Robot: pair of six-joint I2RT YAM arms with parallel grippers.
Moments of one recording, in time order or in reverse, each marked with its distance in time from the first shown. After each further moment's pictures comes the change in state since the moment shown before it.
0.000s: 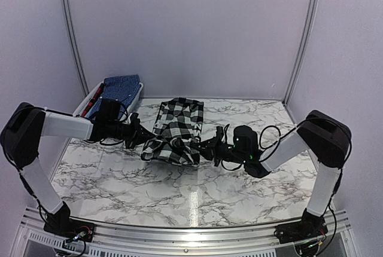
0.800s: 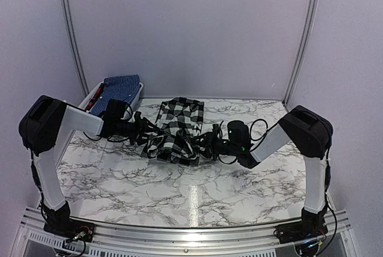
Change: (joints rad) left arm 0.056 0.257 0.154 0.080 -0.003 0.028; right arm -0.116 0.235 0.201 -0.048 -0.130 -0.059
